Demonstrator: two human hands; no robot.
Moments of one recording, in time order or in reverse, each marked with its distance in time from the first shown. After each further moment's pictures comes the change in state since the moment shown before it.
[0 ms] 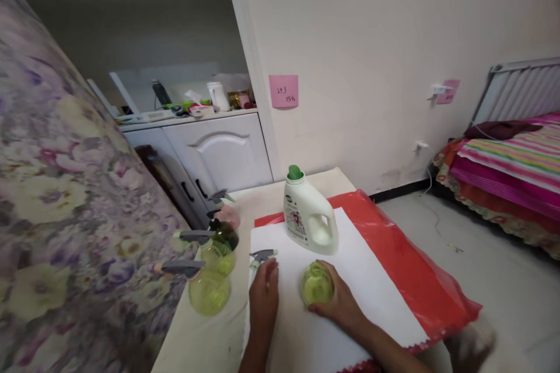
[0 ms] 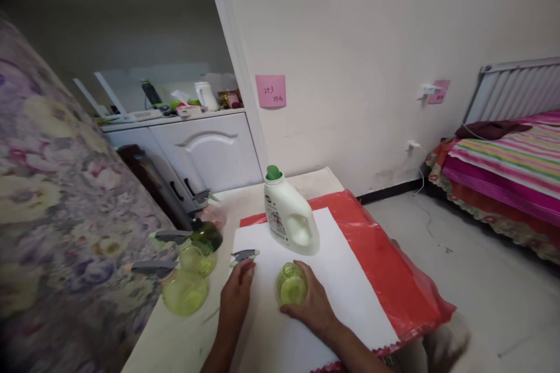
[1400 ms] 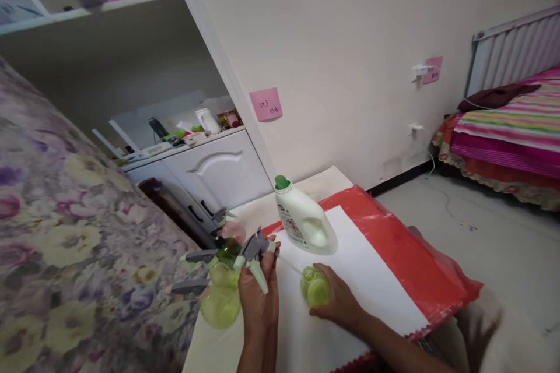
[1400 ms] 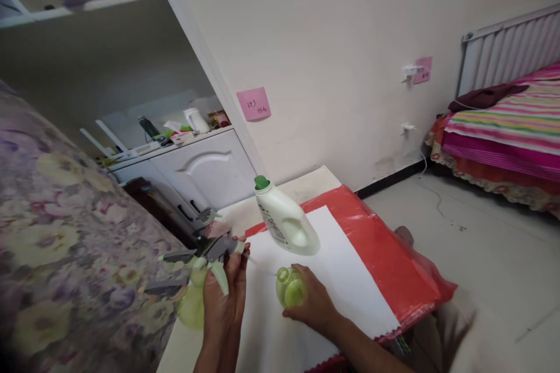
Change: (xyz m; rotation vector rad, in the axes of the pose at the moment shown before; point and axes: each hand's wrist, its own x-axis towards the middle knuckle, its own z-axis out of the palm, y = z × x) left_hand 0.002 0.155 -0.018 -1.010 0.166 -0.064; right_hand 0.003 0.011 0.007 0.012 0.006 -0.087
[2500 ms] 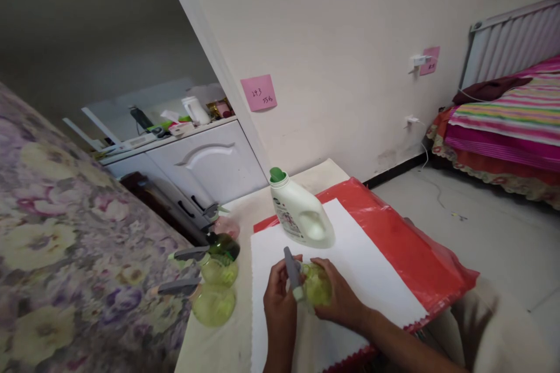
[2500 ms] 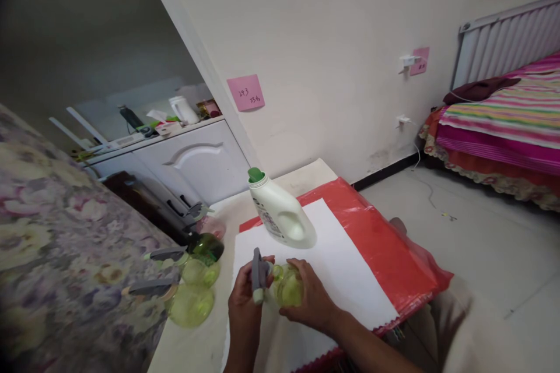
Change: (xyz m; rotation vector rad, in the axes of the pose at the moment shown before) left_hand -0.031 -0.056 -0.048 0.500 -0.250 -0.114; right_hand -0.005 -0.022 -0.006 0.028 -0.013 -0.113
